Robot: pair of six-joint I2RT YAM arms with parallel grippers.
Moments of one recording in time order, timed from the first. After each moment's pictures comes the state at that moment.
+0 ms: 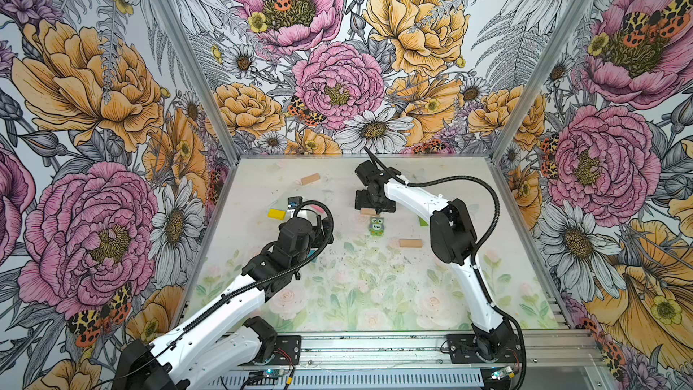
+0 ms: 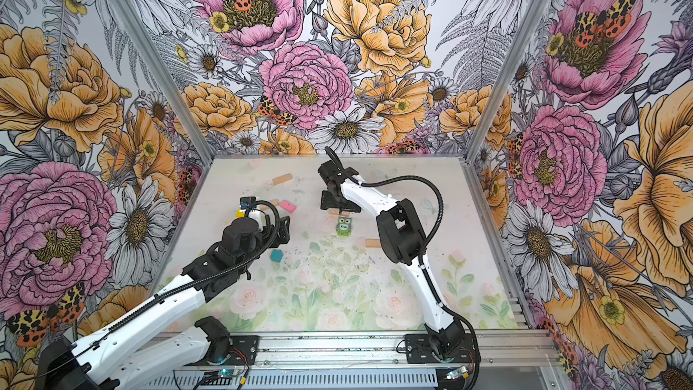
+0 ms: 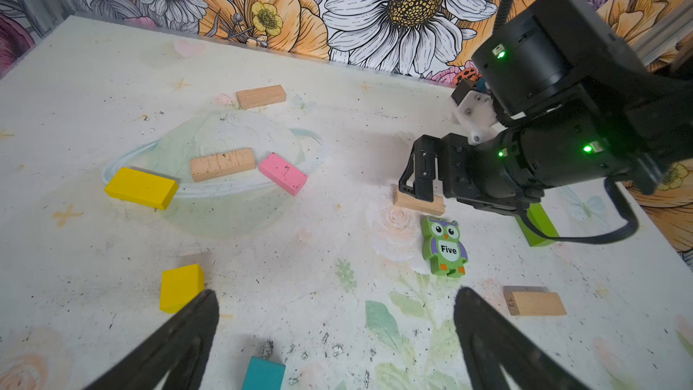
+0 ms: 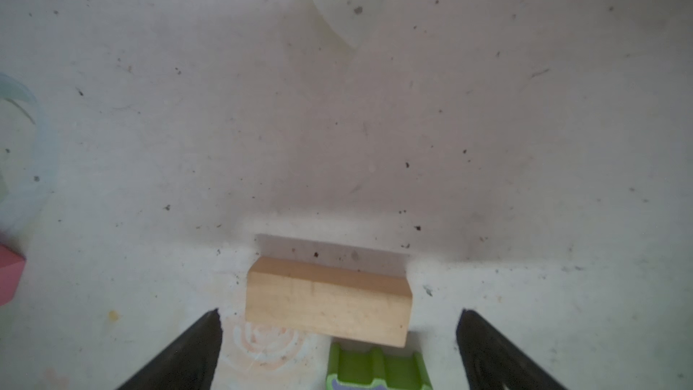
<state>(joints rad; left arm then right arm) -0.63 0.91 0.64 -0.21 -0.39 -0.48 0.59 2.39 2.10 -1.00 0.12 0.65</state>
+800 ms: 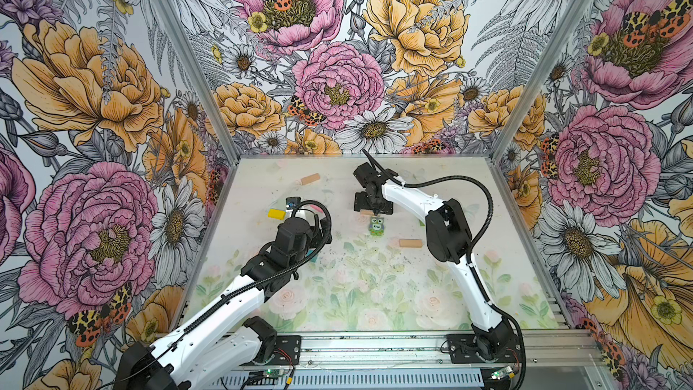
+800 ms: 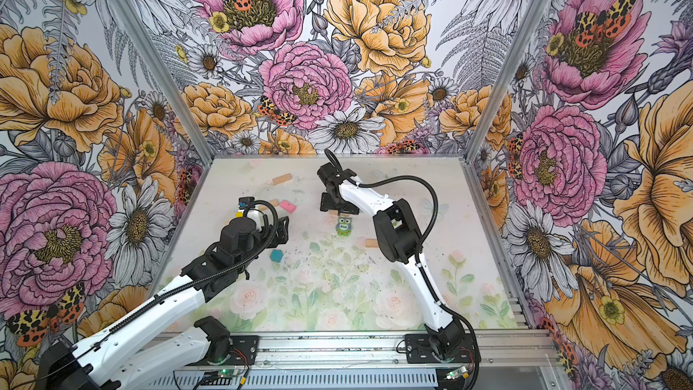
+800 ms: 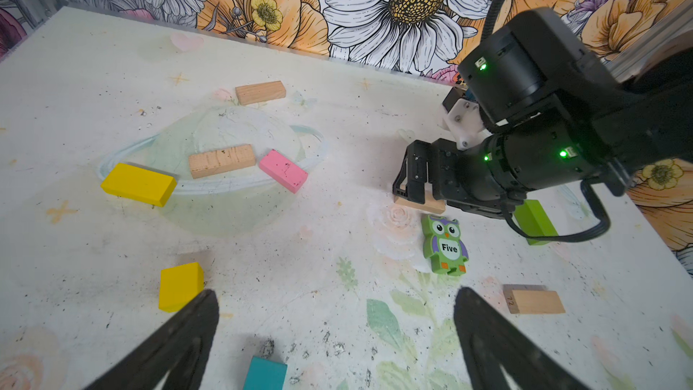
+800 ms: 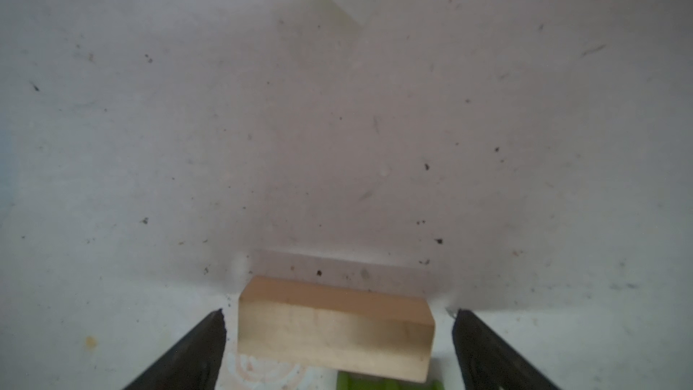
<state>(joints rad) -0.59 0.90 0.63 -0.20 -0.35 -0.48 0.59 2.44 2.14 -1.01 0.10 0.67</state>
